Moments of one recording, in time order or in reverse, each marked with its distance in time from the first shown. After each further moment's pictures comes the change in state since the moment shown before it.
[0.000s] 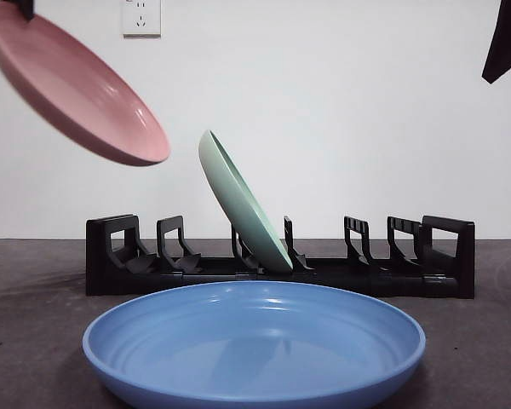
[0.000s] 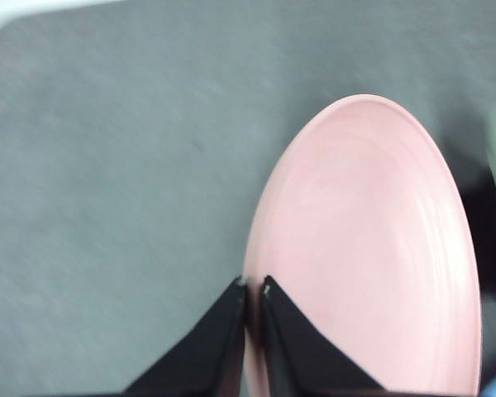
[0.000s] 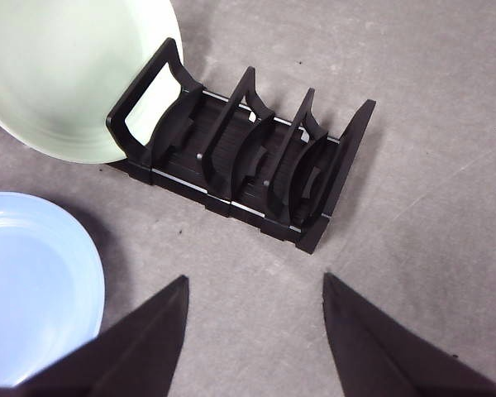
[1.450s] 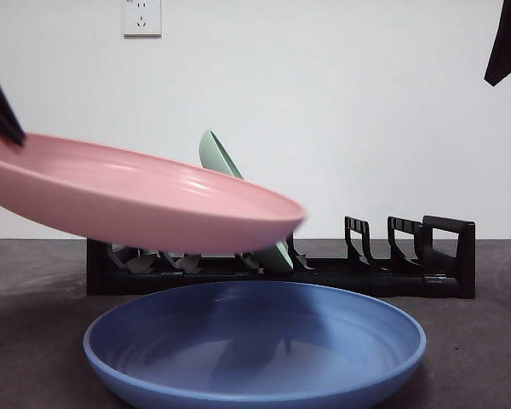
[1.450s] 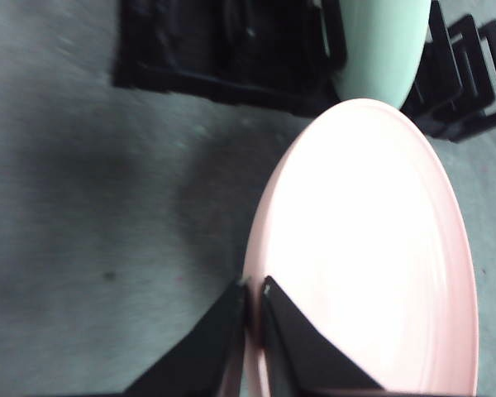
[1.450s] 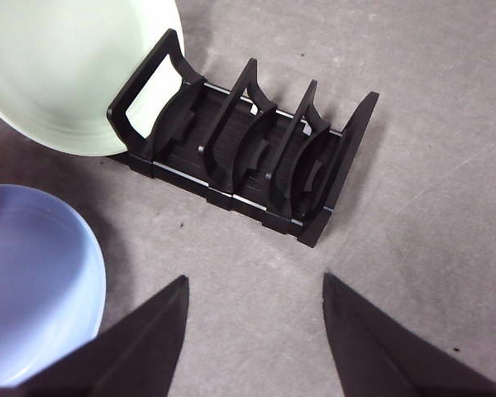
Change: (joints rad) left arm -0.187 -0.536 -0.887 0.434 0.381 -0.468; right arm 0.000 0.000 0.000 -0.014 0.000 0.000
